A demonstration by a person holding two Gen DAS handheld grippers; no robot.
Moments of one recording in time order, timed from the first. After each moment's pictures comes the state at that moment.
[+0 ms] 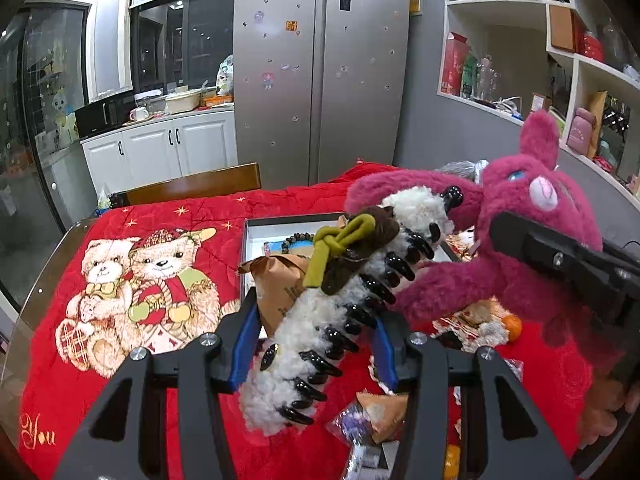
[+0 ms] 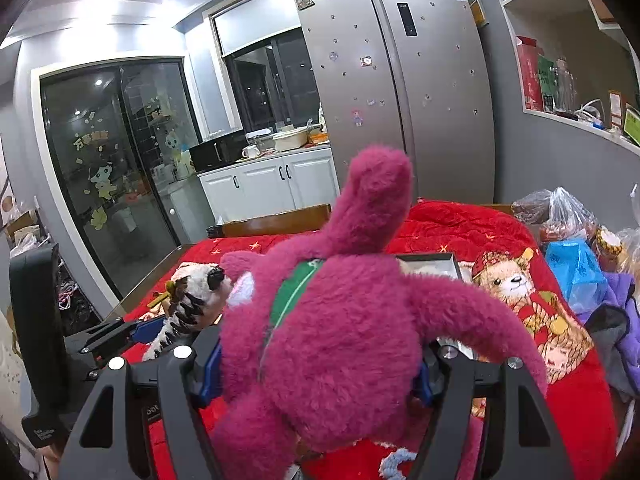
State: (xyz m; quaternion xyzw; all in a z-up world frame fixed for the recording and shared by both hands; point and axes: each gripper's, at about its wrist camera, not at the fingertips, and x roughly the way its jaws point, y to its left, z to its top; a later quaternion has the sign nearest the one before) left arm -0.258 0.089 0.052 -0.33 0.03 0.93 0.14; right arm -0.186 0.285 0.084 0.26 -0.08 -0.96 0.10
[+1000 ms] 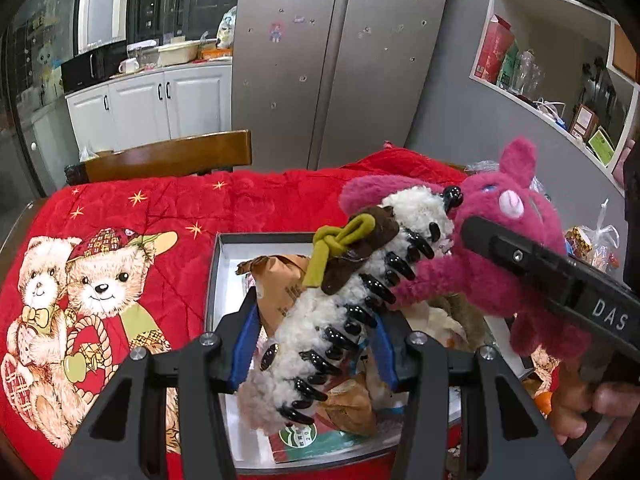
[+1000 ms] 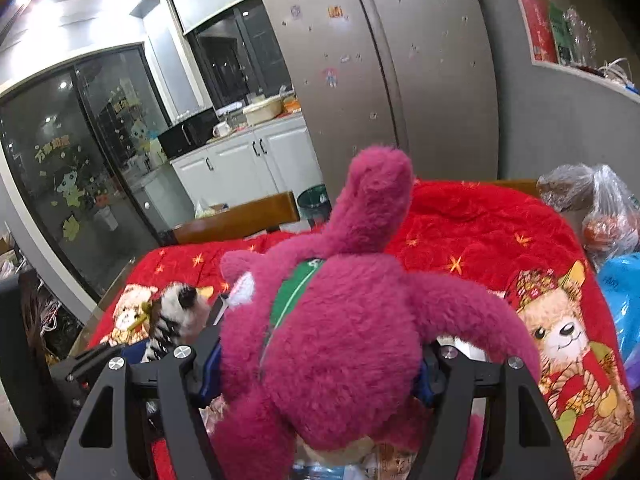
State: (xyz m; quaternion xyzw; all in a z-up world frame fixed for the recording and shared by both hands) left arm -0.430 0.105 -0.007 -0.40 -0.02 0.90 0.15; right arm -0.370 0.323 0.030 0.33 -0.12 -0.93 0.09
